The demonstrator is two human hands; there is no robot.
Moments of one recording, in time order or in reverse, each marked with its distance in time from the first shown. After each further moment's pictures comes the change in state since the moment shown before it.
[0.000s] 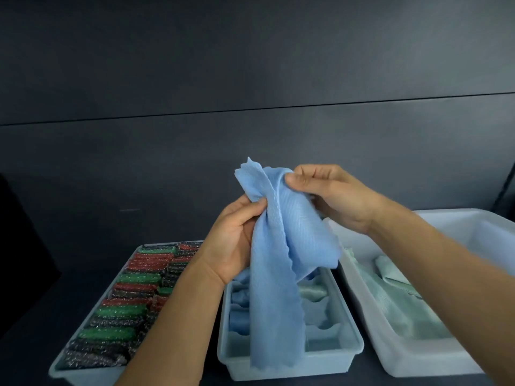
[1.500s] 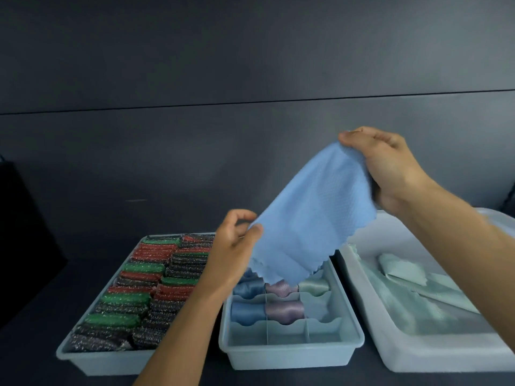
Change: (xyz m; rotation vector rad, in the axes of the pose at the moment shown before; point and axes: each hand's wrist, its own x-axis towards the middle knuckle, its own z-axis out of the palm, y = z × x) left_hand -0.020 -0.038 -0.029 0.663 0.353 0.164; right_hand -0.004 -0.017 -0.028 0.116 0.531 -0.108
